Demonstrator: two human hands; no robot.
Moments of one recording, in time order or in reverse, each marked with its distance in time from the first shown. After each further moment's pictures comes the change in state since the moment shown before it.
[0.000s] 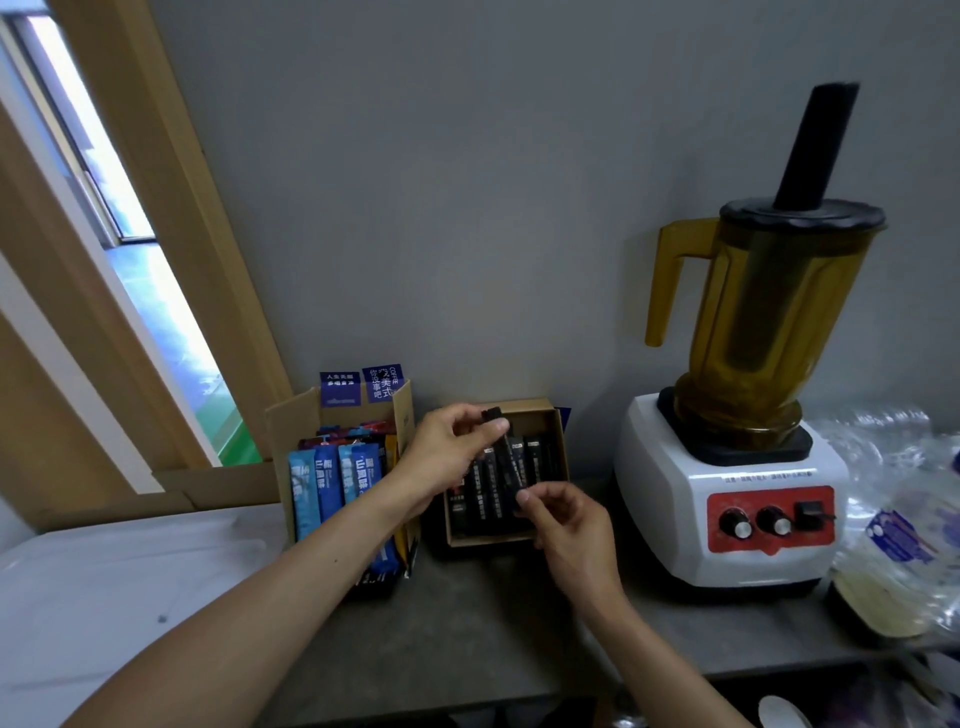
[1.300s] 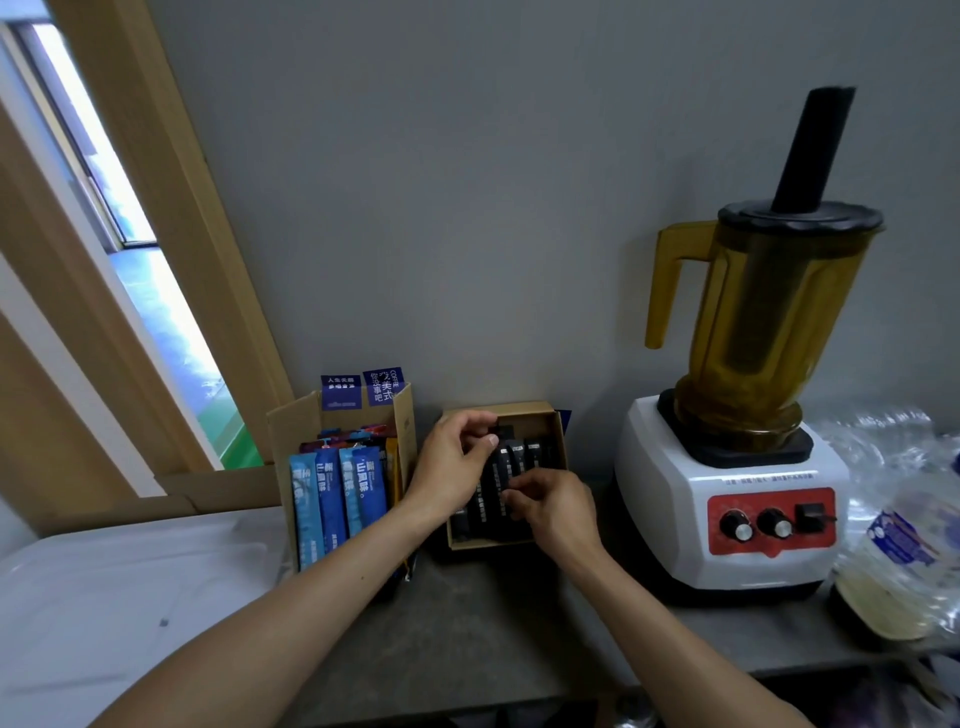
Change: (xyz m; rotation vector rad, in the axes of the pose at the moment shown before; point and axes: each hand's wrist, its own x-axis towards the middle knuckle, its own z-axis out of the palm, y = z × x) left_hand 0.011 -0.028 0.016 0.246 0.185 0.230; right_hand 0.045 0.009 0.008 -0.527 -0.102 -0.070
